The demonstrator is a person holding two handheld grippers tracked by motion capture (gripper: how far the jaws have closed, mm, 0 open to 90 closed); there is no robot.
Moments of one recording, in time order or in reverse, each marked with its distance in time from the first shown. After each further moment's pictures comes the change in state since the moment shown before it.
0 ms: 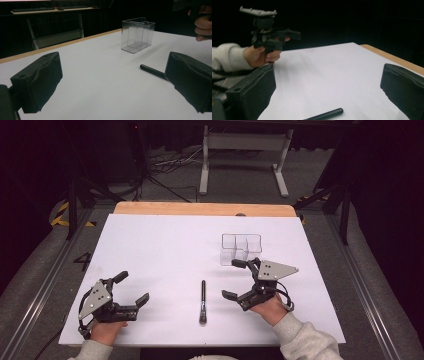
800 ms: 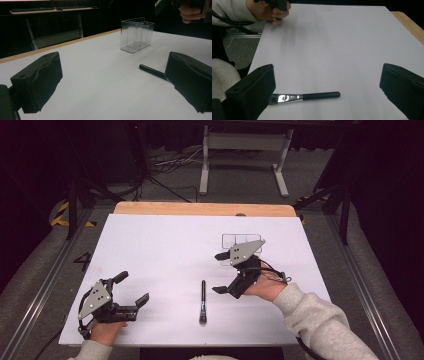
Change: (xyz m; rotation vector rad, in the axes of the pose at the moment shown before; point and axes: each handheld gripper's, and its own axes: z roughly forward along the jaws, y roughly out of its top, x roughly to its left) left arm 0.001 0.000 0.000 0.000 -0.008 0.002; right arm -0.026 0.044 0.047 0.415 0.188 -0.154
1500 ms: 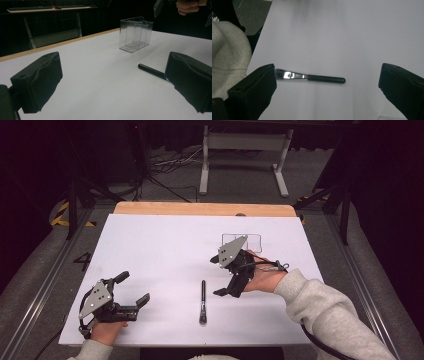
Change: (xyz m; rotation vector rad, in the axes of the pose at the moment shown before) left arm 0.000 -0.001 0.002 0.009 -0.010 -0.006; right arm -0.005 0.024 0.011 0.249 0.118 -0.132
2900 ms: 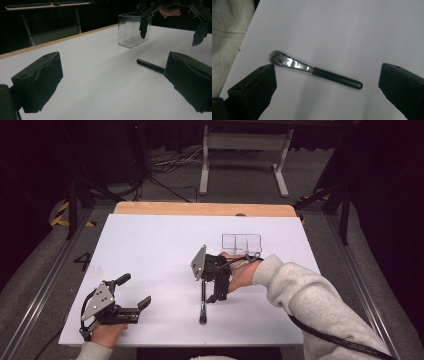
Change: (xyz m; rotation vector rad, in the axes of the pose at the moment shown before) left arm -0.005 -0.001 0.000 0.027 -0.001 0.016; right arm -0.013 0.025 0.065 0.304 0.198 -0.153
